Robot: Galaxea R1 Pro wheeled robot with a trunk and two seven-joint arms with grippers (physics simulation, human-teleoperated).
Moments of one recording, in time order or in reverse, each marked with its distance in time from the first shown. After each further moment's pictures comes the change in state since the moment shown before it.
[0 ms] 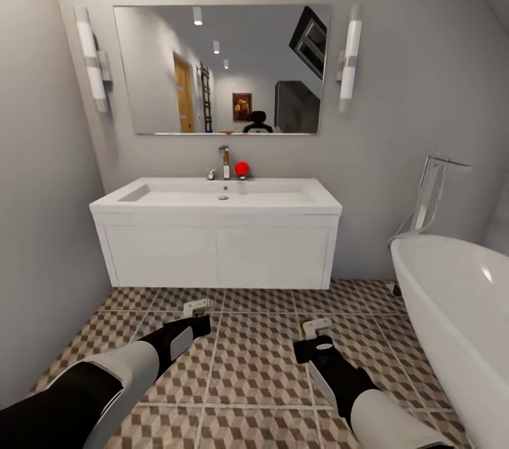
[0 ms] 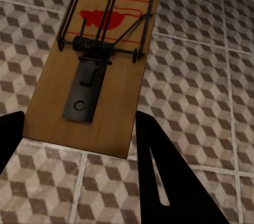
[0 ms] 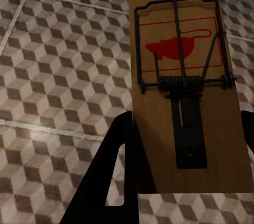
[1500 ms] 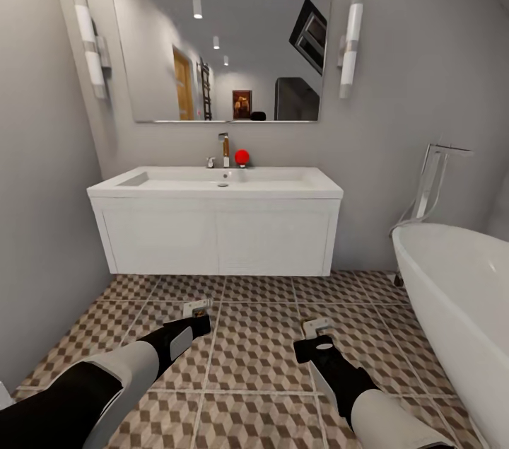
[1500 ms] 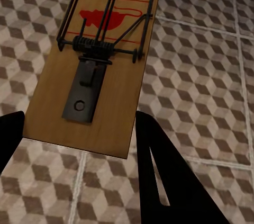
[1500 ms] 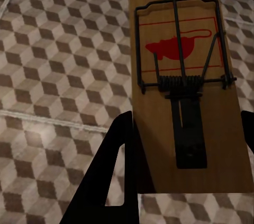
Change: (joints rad) left arm 0.000 0.001 0.000 0.000 0.000 -0.001 0.000; right arm 0.000 -0.001 0.000 -0.001 0.000 -0.003 0.000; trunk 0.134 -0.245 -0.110
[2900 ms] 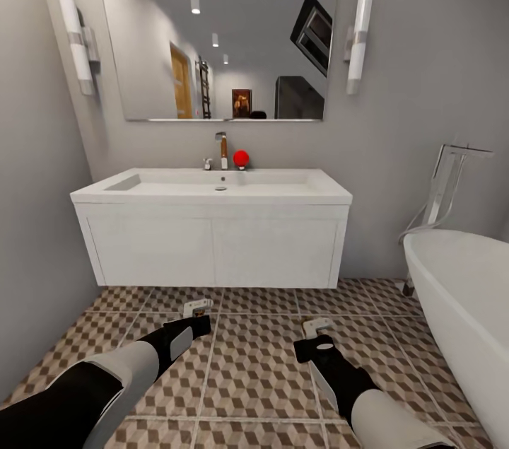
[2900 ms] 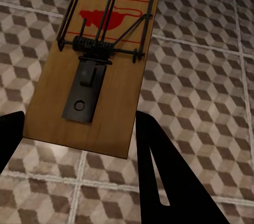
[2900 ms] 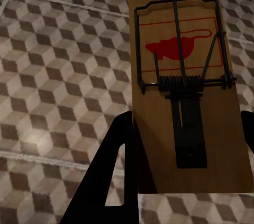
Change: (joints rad) left arm 0.000 -0.001 -0.001 0.000 -0.002 -0.001 -0.003; right arm 0.000 -0.001 0.000 0.000 0.000 -0.005 0.000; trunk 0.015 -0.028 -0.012
